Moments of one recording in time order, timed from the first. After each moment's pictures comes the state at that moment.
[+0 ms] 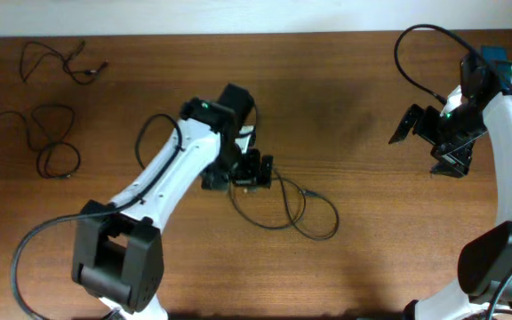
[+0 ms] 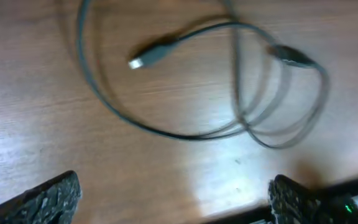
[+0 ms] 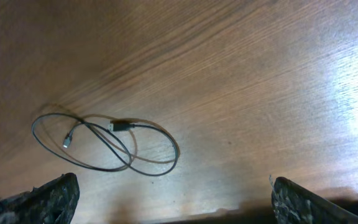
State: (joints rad) left arm -0.42 1.83 1.47 -1.19 0.26 -0.37; right arm -0.16 1.79 1.72 -1.51 -0.28 0.40
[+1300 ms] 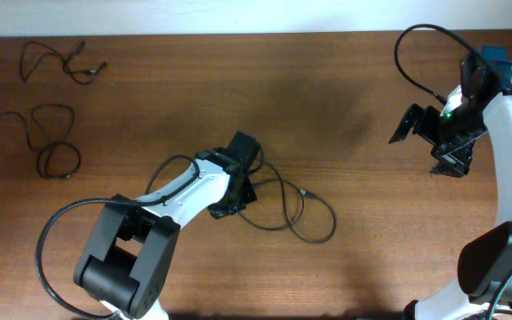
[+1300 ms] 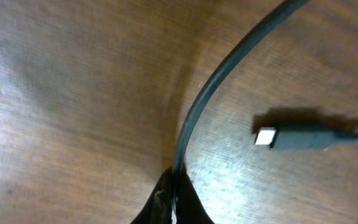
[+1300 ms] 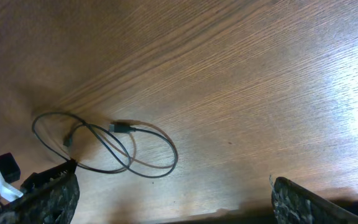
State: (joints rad) left arm -0.49 1.82 1.05 -0.74 0.00 -0.85; right arm -0.16 1.79 1.72 -1.51 -0.28 0.40
